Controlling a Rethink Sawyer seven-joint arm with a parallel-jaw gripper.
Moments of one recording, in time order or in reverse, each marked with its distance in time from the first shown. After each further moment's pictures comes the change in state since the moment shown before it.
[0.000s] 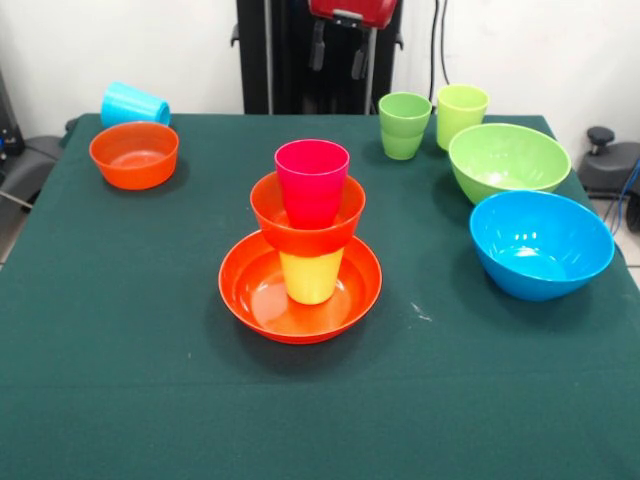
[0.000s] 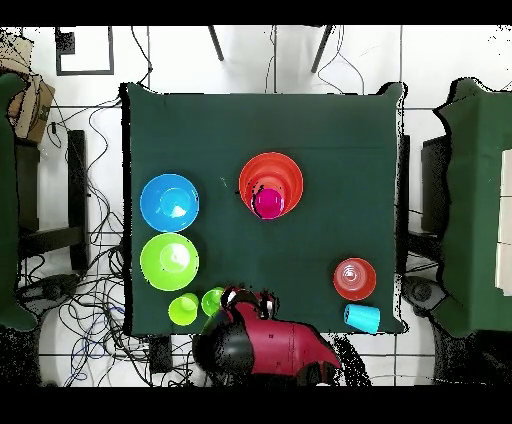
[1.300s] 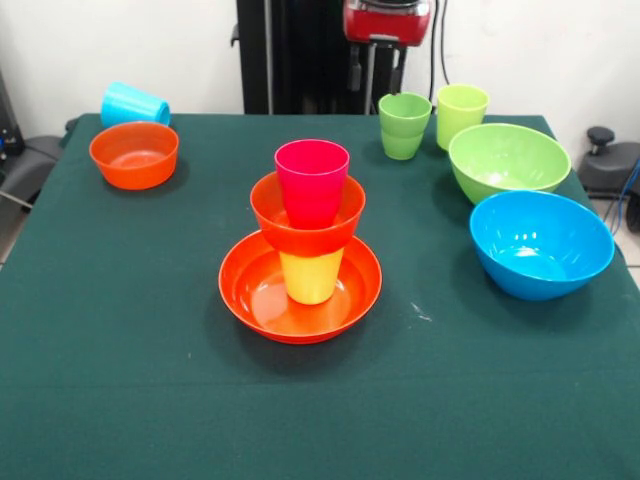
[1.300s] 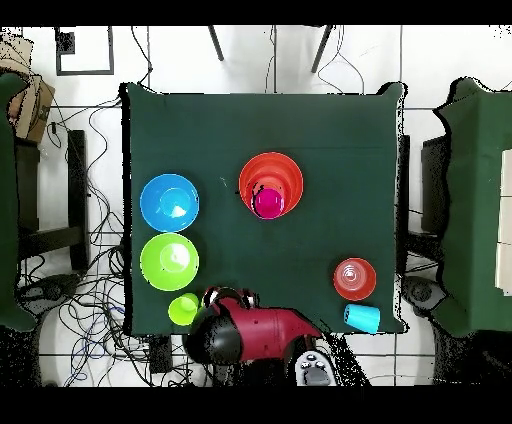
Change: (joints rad) arm -0.043 0.074 0.132 -0.001 -0.035 0.000 0.000
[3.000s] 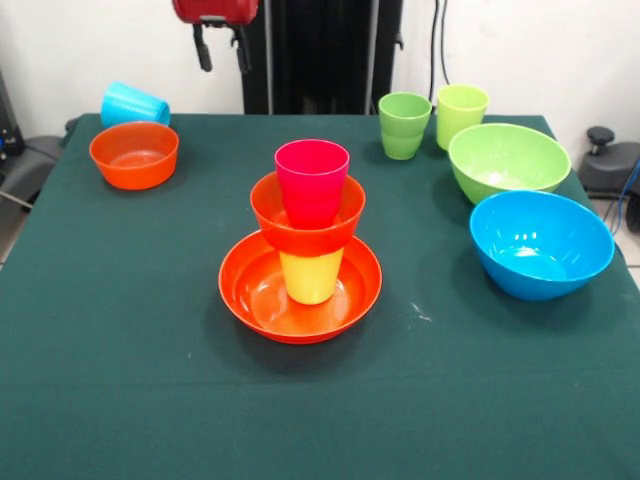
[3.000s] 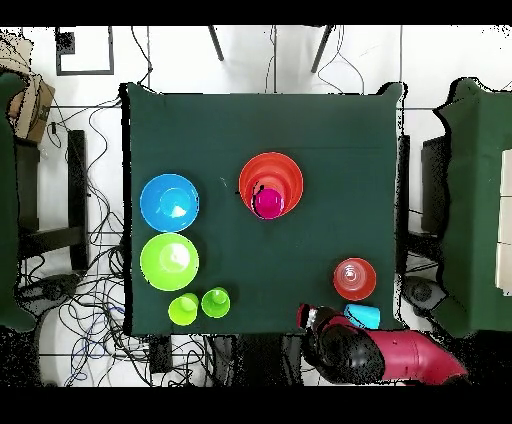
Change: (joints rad) arm -0.859 -0.035 0.456 0.031 -0.431 0.256 0.000
